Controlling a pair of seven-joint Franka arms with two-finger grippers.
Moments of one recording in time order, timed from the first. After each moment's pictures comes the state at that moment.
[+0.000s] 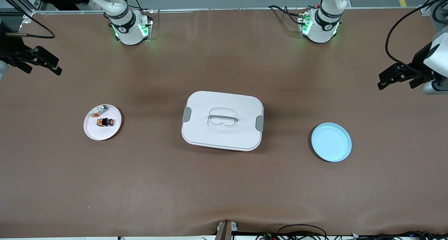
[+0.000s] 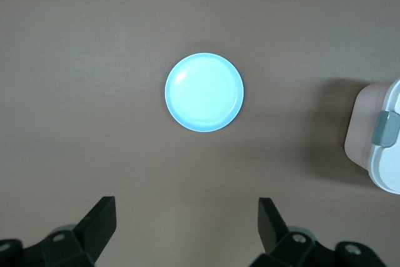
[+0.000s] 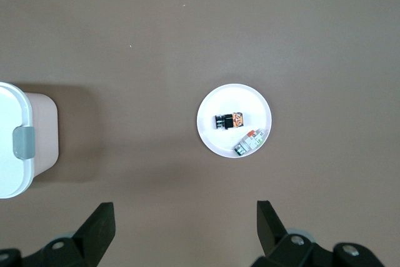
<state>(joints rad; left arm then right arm) 0.00 0.01 -0.05 -1.57 0.00 1.61 -0.10 -0.07 -0.15 0.06 -1.71 0.03 1.61 0.09</state>
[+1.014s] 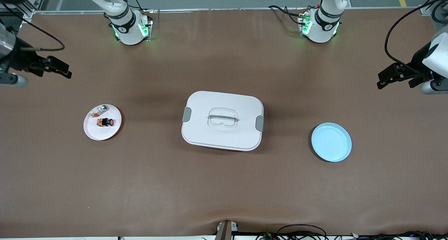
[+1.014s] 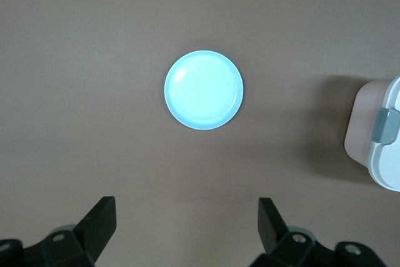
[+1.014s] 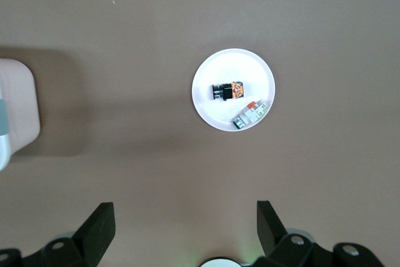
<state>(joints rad) 0.00 0.01 -0.06 -1.57 0.00 1.60 -0.10 -0.07 -0.04 0.06 -1.71 0.02 1.54 0.07</state>
